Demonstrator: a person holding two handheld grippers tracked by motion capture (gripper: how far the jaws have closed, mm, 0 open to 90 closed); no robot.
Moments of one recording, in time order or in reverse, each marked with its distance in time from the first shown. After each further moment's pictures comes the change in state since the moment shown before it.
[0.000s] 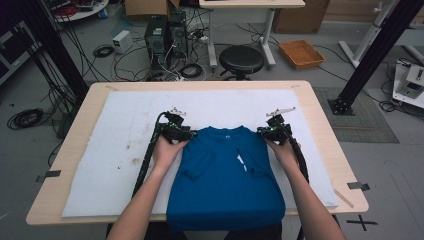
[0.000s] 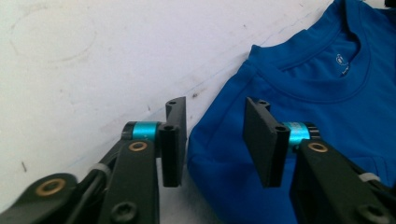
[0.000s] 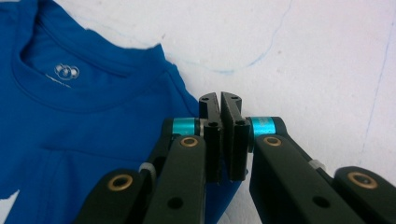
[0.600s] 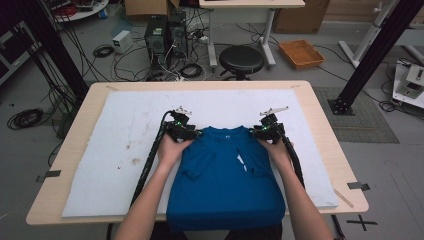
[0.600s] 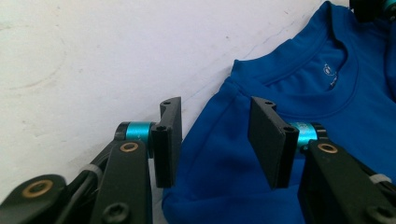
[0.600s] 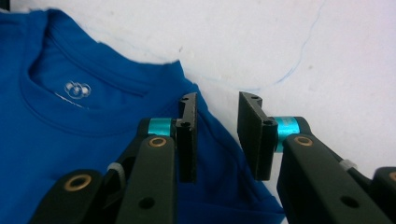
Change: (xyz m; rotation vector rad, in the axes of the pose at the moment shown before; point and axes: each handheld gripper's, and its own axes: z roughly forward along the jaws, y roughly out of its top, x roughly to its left) left arm -0.005 0.006 0.015 0.020 -0.032 0.017; right arm 0.011 0.006 0.020 0.007 0.019 0.004
